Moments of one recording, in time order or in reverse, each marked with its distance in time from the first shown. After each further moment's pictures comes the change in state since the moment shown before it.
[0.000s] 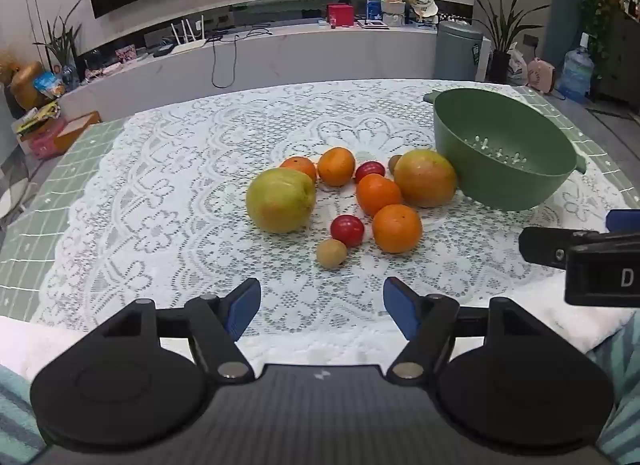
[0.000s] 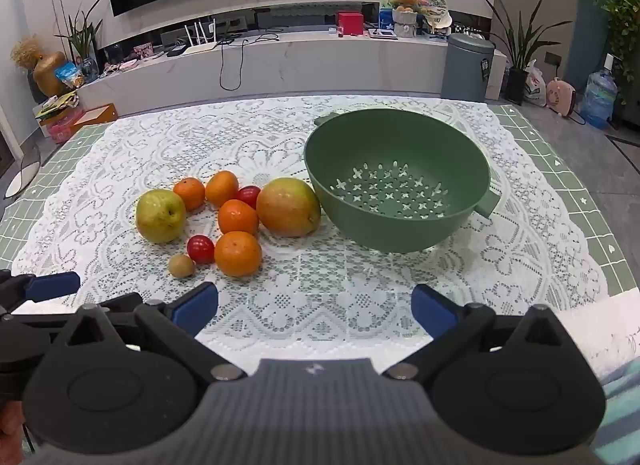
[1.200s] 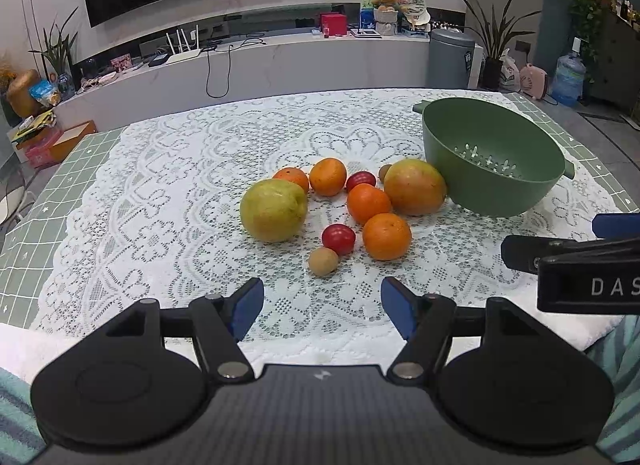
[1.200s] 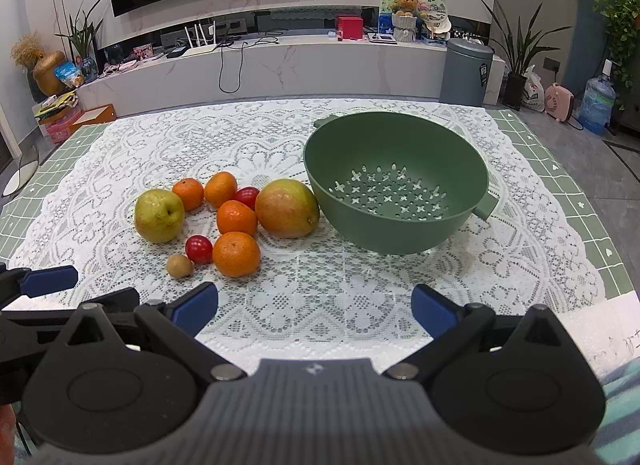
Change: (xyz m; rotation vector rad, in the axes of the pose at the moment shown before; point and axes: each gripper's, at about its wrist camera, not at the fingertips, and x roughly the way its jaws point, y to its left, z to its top) left arm -0.007 -0.003 0.002 0.012 -0.018 -0.004; right arm -0.001 0.002 -0.003 -0.007 -0.015 -0.012
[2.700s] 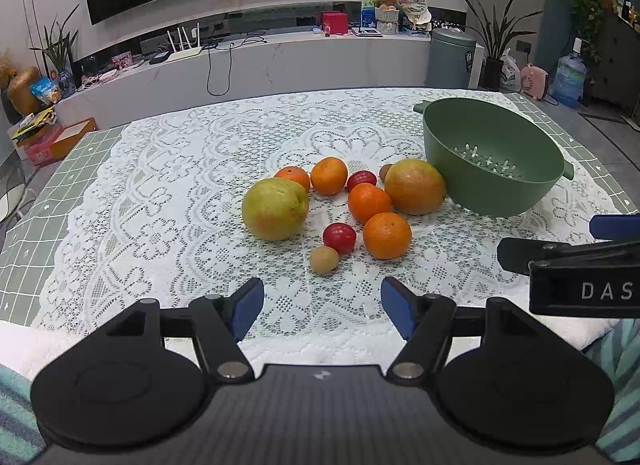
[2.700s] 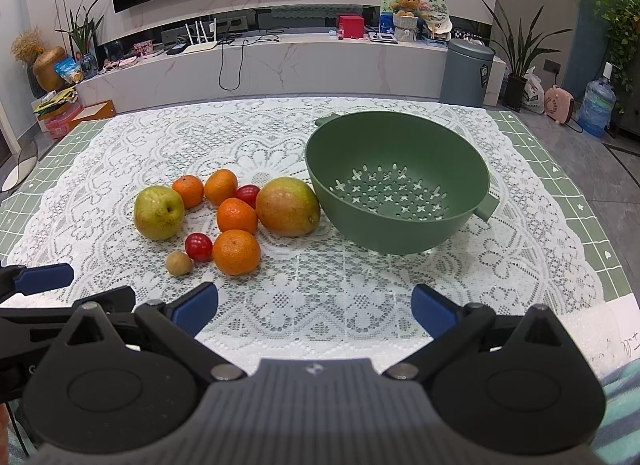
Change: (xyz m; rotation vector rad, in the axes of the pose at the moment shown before) left arm -0.002 0.001 -0.001 0.000 0.003 -0.004; right arm -0.001 0.003 -0.001 -0.009 0.002 -0.005
